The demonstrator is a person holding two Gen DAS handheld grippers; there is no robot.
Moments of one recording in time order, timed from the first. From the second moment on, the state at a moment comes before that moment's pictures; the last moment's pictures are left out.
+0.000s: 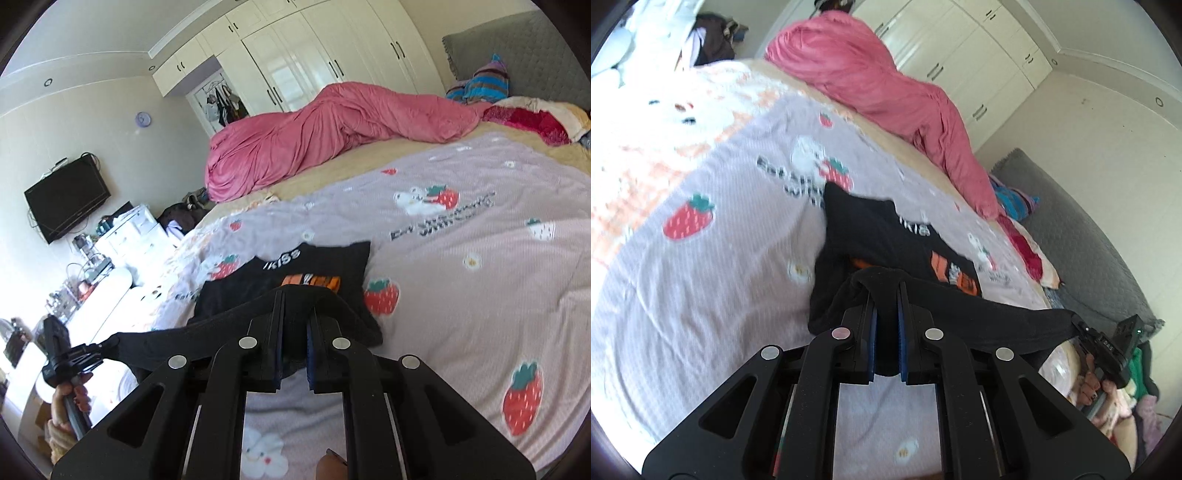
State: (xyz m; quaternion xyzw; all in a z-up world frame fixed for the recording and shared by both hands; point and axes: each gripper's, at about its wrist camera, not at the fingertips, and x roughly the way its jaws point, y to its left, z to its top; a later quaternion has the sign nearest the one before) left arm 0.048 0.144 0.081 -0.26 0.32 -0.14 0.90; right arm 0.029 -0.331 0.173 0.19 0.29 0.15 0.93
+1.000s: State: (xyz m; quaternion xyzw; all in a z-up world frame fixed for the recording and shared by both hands) left arm 0.157 0.143 0.089 -0.30 0.27 -0.08 0.91; right arm 0.149 -0.320 0.162 0.20 0.30 0.07 0.93
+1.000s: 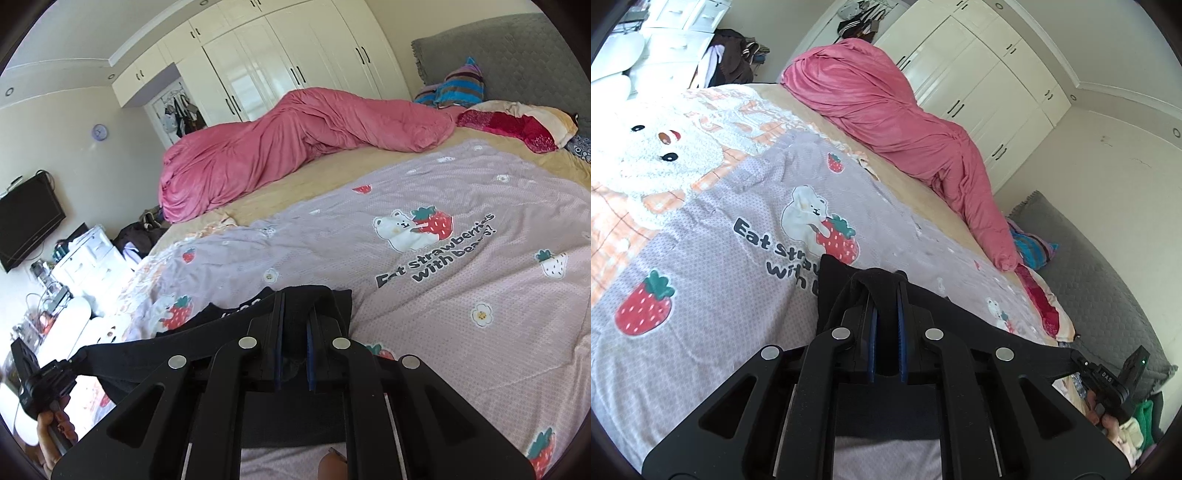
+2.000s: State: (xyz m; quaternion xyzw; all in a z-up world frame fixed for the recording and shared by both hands) left arm 0.195 0.143 0.053 -0.27 0.31 -0.04 0.91; right arm 0.216 -0.331 0.085 0.22 0.37 0.00 0.90
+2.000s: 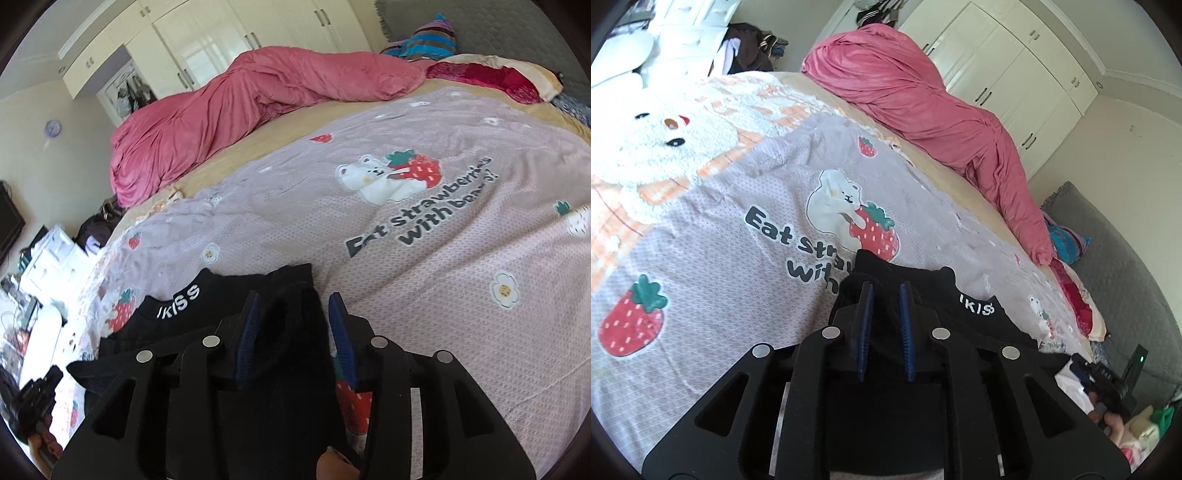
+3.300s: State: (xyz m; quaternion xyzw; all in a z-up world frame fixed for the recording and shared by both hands) left arm 0.274 0.129 0.018 -0.18 0.37 -0.01 0.91; right arm 0.276 -0.317 0.057 0.08 0.41 -0.01 0.91
